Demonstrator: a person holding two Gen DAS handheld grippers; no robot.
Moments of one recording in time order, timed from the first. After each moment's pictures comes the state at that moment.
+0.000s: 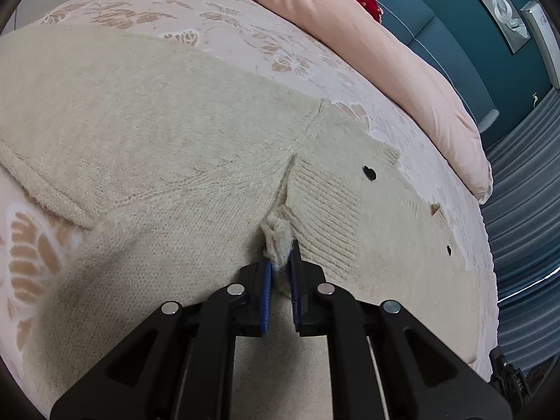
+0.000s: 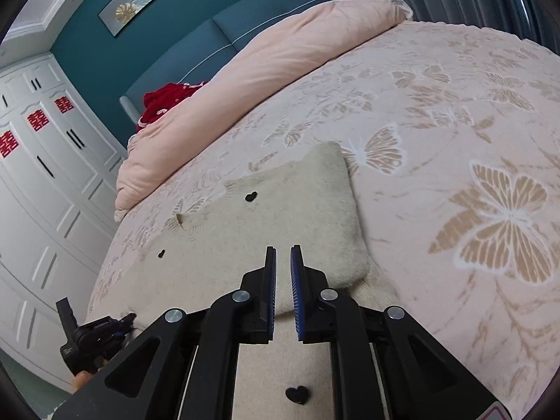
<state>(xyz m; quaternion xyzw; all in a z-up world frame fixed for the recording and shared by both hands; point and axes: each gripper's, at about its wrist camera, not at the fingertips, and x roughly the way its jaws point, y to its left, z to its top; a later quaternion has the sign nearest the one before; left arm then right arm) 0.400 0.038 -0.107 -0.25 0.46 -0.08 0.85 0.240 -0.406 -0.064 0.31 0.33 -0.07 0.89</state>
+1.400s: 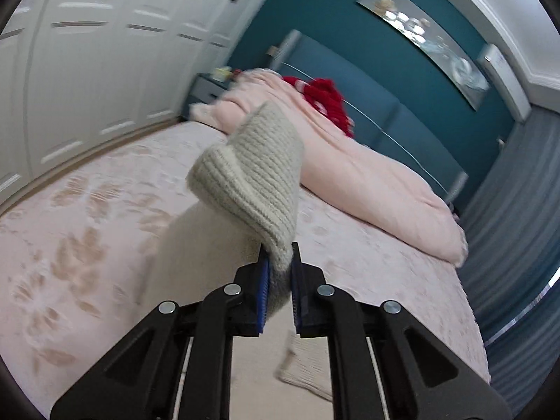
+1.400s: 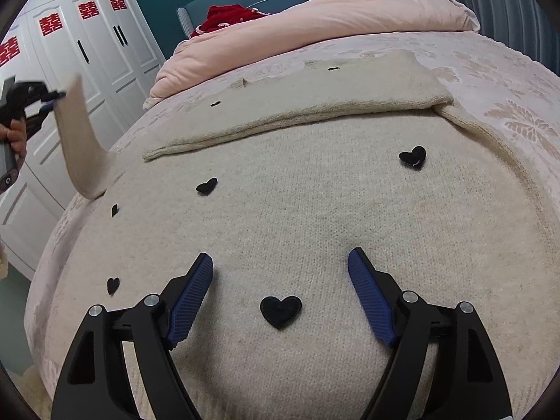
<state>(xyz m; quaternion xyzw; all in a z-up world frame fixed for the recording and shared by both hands) 0.378 0.133 0.085 -0.24 0.29 -0.11 0.92 0.149 -0.253 -0.119 0.18 0.40 0.01 0.90</state>
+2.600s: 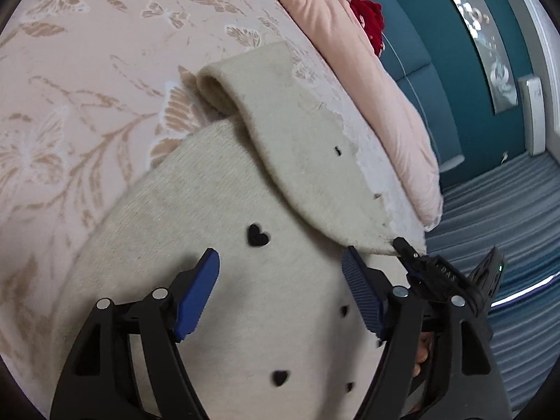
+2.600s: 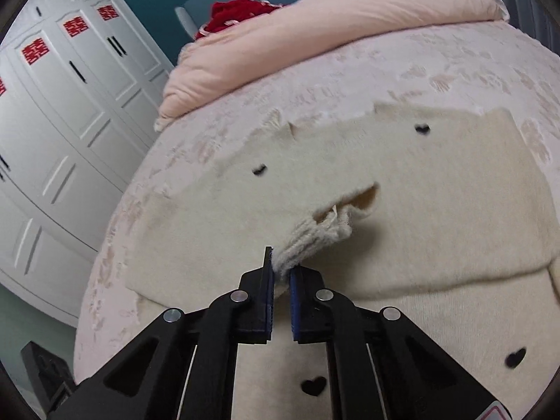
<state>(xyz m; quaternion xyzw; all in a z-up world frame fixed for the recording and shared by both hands) 0.254 0.116 -0.072 -0.42 0.44 -0.11 0.79 0.329 -0.223 -0.030 0.23 0.41 0.05 0.88</state>
